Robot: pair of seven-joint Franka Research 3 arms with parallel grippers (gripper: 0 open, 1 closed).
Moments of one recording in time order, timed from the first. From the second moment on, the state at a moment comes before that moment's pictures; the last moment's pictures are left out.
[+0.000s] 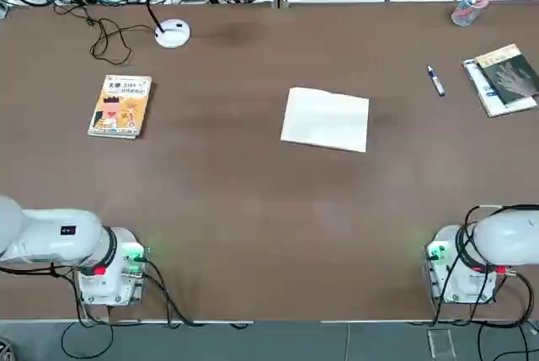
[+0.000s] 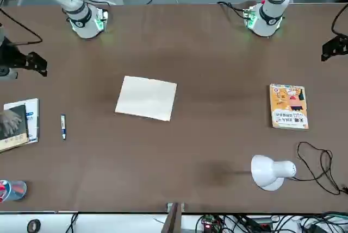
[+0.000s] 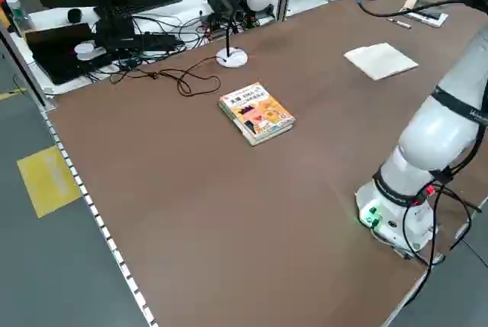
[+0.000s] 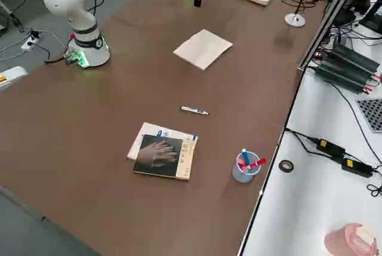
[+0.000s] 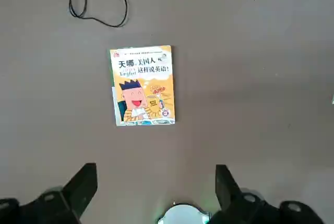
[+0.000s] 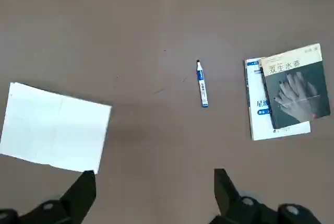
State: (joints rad) left arm 0.03 0.00 -0.10 -1.49 0.01 1.40 0.08; right arm 0.17 -0.04 -0.02 -1.66 -0.03 1.63 0.07
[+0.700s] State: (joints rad) left arm 0.02 0.00 -0.11 -1.49 0.01 1.40 0.08; right arm 0.17 -0.04 -0.02 -1.66 -0.03 1.63 0.07
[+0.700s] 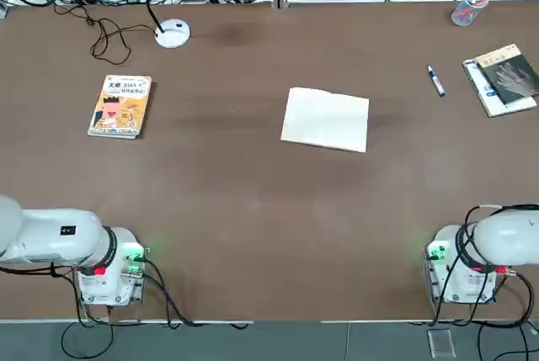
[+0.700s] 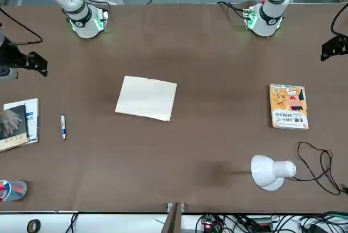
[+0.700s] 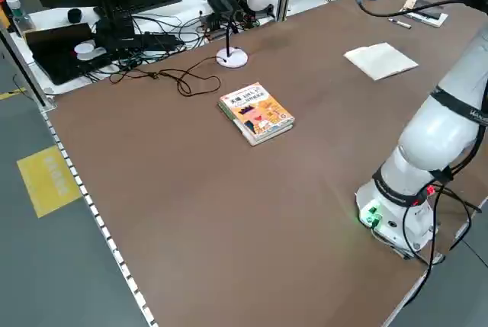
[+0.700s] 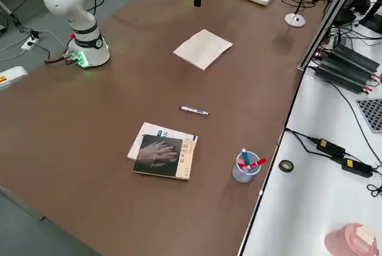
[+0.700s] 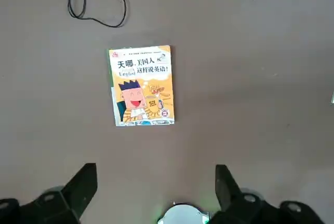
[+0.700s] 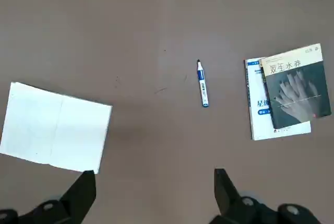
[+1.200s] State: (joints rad) left arm -0.06 0.04 -0.16 -1.46 -0.04 1.41 0.02; right arm 0.17 -0.05 -0.02 -1.66 -0.03 1.63 0.07
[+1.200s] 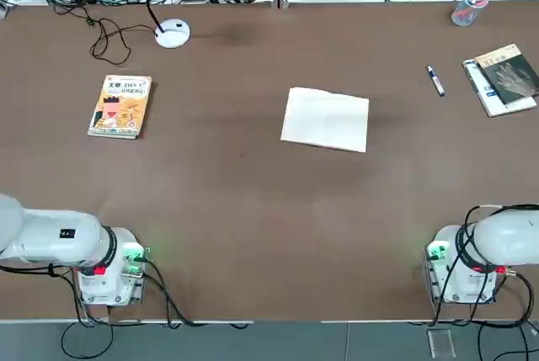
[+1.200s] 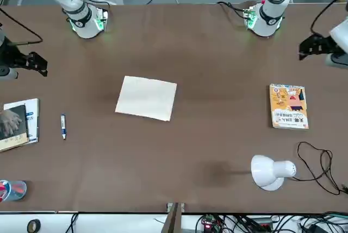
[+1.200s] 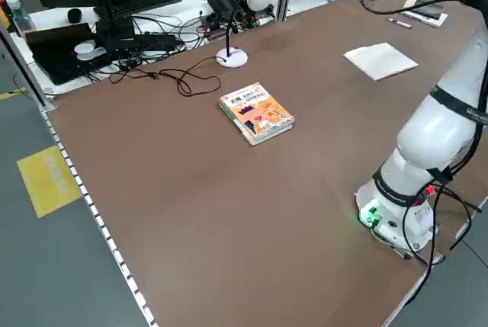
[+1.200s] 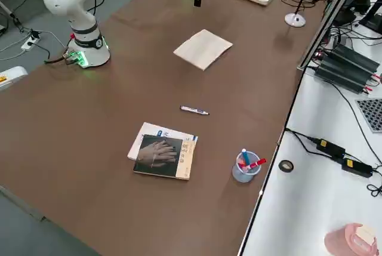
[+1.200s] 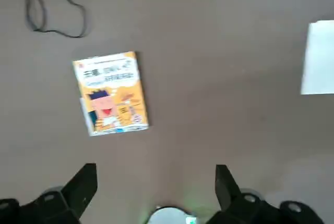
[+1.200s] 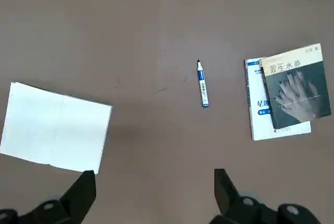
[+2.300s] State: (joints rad) left arm -0.45 0.19 -0.18 -1.44 -0.07 1.59 -0.54; right arm 0.17 -0.05 -0.02 -1.66 -0.03 1.63 0.07
